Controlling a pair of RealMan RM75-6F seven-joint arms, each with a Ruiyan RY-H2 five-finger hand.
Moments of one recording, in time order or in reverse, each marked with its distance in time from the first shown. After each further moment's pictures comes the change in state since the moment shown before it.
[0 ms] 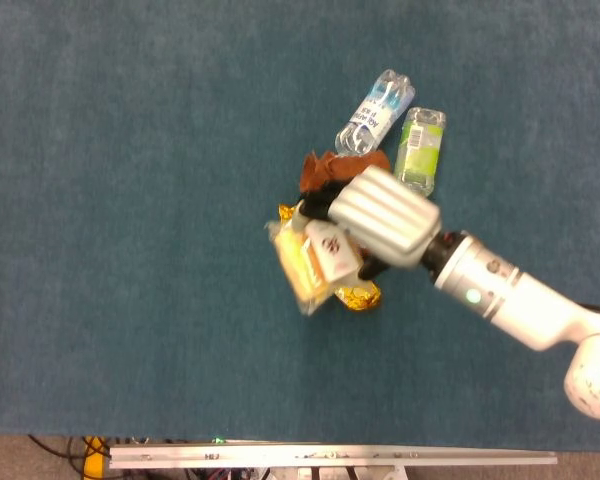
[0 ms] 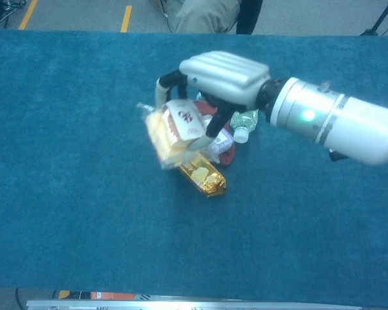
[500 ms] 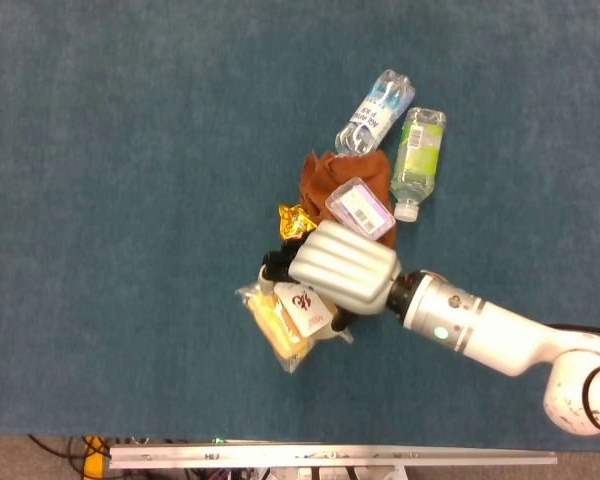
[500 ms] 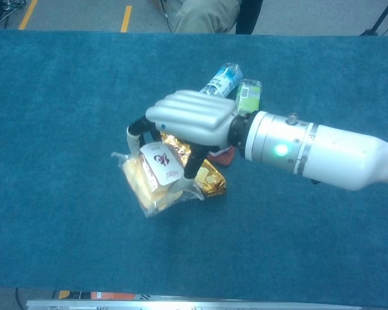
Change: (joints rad) left arm 0.008 0.007 0.003 0.002 0.001 0.005 -0.007; right arm 0.052 -0.066 -0.025 -0.026 0.005 -0.090 -0.070
